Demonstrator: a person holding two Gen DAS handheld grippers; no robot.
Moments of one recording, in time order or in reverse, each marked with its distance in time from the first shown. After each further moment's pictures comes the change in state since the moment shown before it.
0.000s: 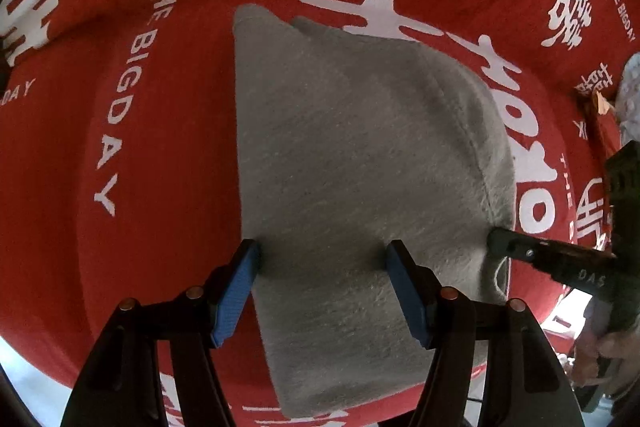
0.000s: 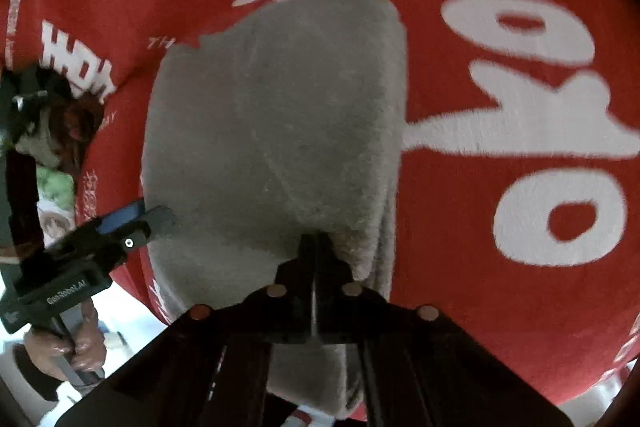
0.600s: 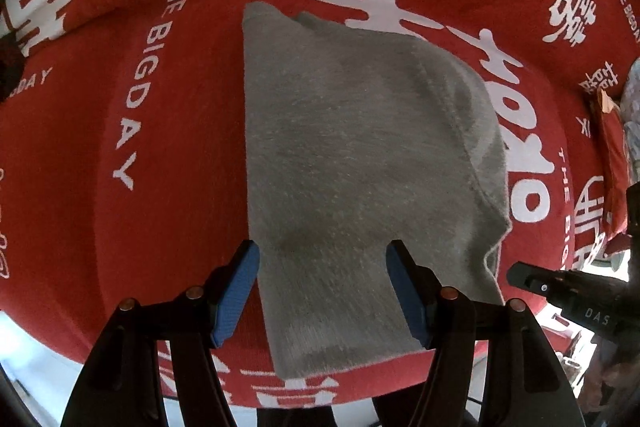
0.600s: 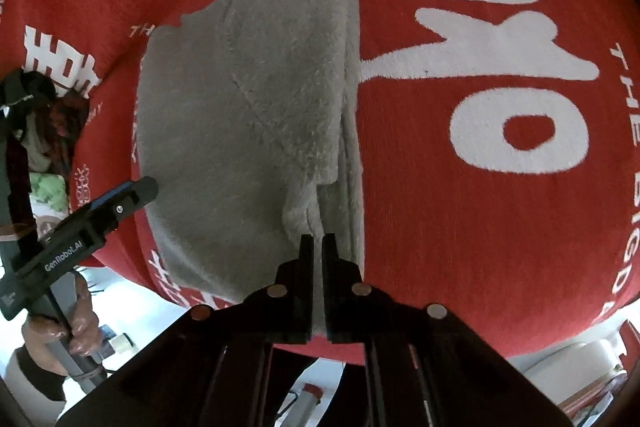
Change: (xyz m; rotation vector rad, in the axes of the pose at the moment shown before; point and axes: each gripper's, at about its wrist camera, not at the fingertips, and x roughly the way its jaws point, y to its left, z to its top) left arm -0.028 -0.013 -0.010 -0.026 0.052 0.036; right arm -0.033 0.008 -0.028 0.054 0.102 -0.111
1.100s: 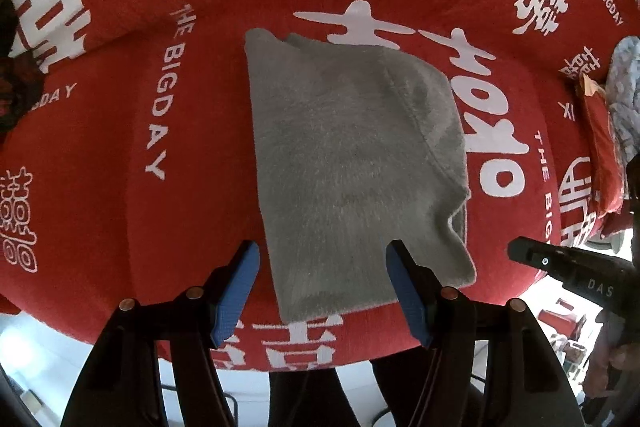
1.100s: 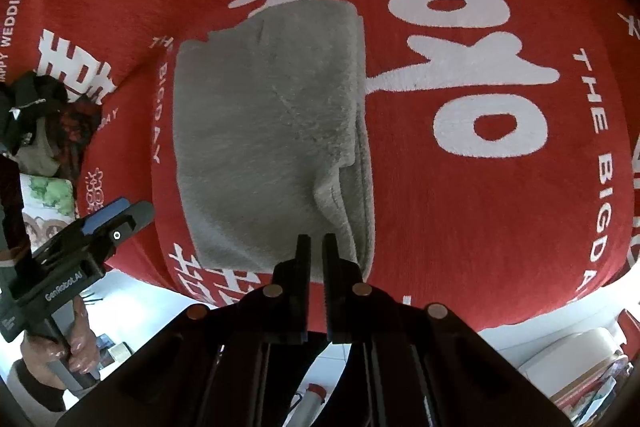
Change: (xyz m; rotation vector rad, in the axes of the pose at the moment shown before) left arm -0.064 -0.009 -0.014 0.046 0.001 0.017; right arm -0.047 0.027 -0.015 0.023 -0.039 -0.020
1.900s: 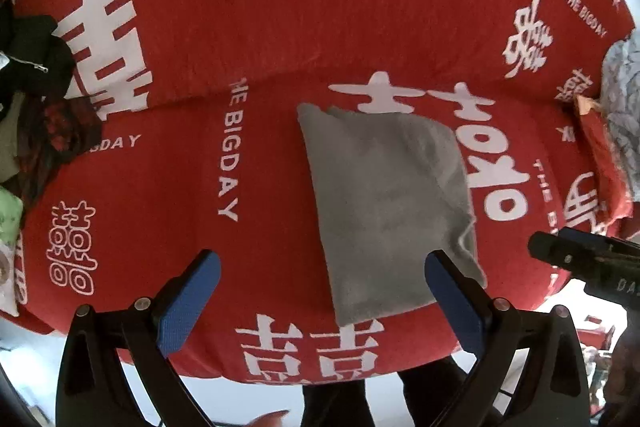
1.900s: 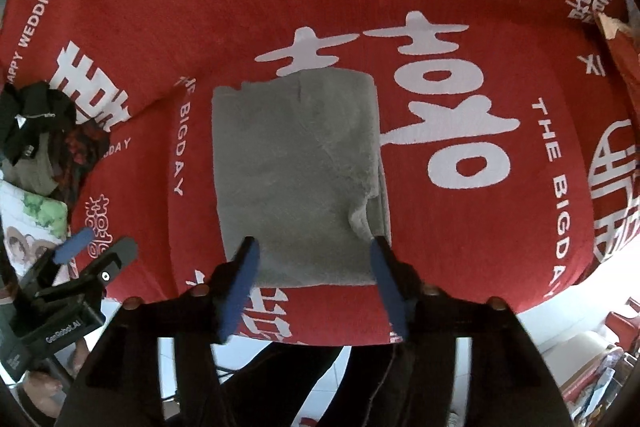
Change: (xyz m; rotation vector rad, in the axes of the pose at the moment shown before) left arm -0.087 0.027 -0.015 0.040 -0.209 0.078; right arm -0.066 0.074 -0.020 -0.031 -0.188 -0.129
